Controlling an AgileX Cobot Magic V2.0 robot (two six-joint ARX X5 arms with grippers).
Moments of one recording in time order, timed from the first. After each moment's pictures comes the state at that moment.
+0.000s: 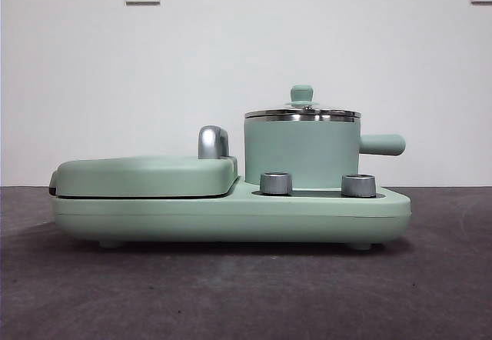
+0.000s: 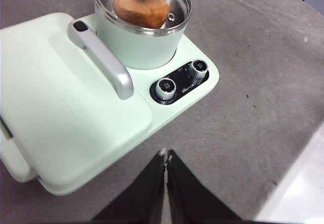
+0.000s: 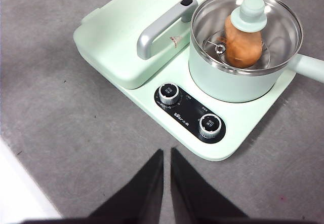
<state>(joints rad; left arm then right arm) -0.46 0.88 1.10 -0.83 0.34 0.02 0.52 0.87 1.19 -0.98 -0.21 -0.06</state>
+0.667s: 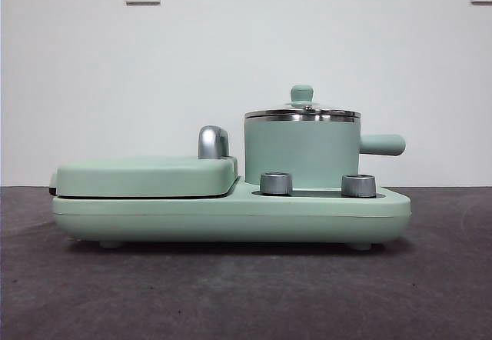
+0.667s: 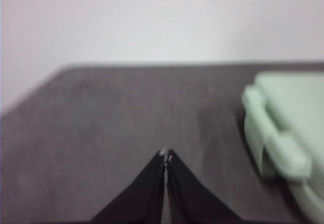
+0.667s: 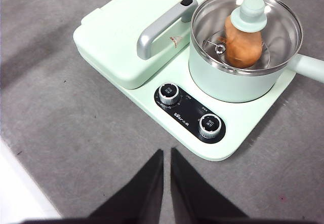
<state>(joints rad) 0.03 0.11 0.08 -0.05 -0.04 0.01 0.52 0.87 1.19 -0.98 -0.21 -0.06</state>
